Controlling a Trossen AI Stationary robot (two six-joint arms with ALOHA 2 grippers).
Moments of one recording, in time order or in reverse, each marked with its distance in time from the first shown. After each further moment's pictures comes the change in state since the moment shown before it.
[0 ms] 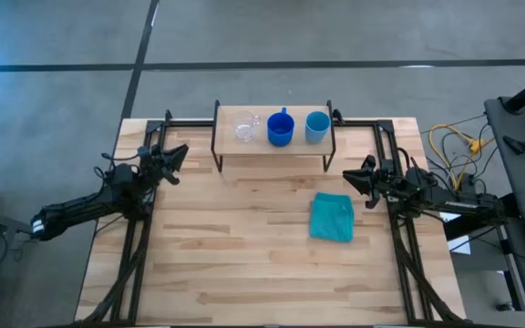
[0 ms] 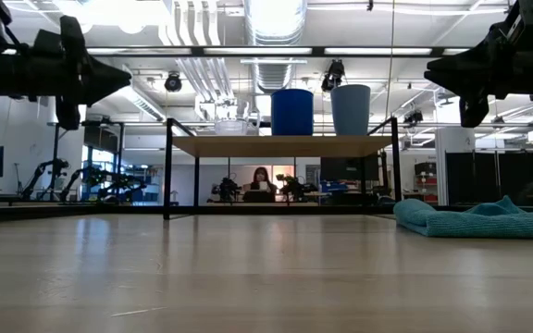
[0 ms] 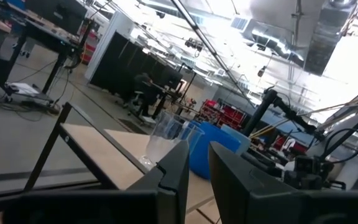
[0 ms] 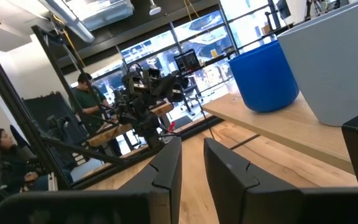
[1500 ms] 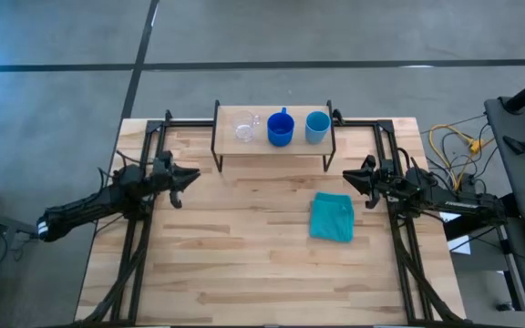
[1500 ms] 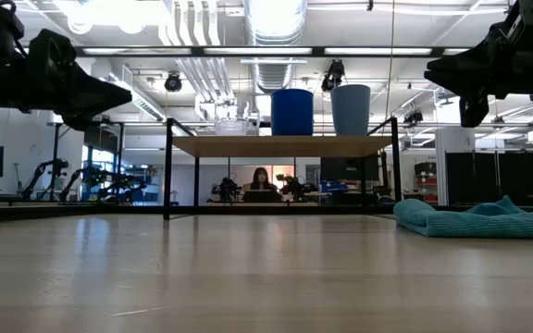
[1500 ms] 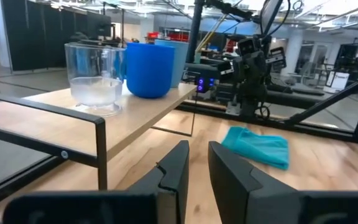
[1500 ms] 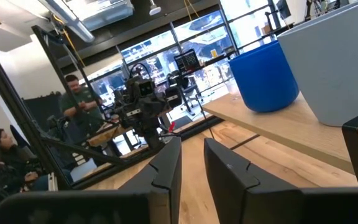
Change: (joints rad) left arm -0.008 -0.101 -0.002 -0.309 0.375 0.341; right arm 0.000 0.000 0.000 0.000 0.000 0.000
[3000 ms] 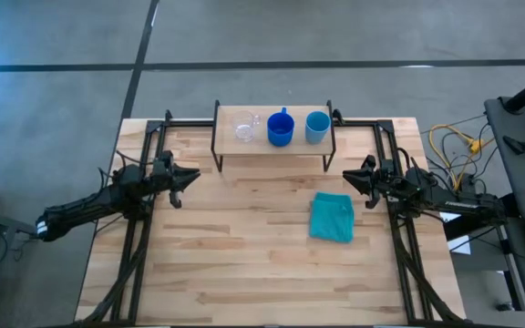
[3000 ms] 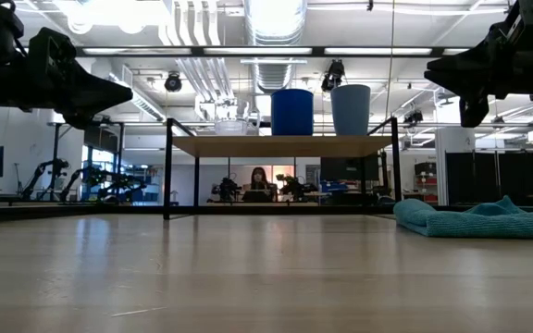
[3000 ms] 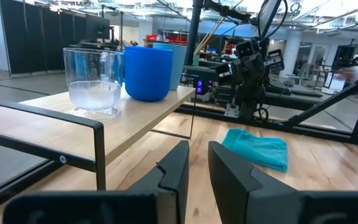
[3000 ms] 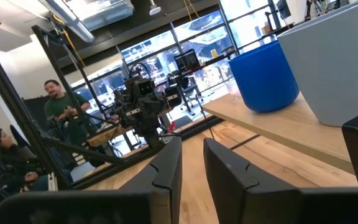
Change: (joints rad) left arm 0.000 0.027 0.000 0.031 0.006 0.000; right arm 0.000 0.000 0.000 0.000 0.000 0.000
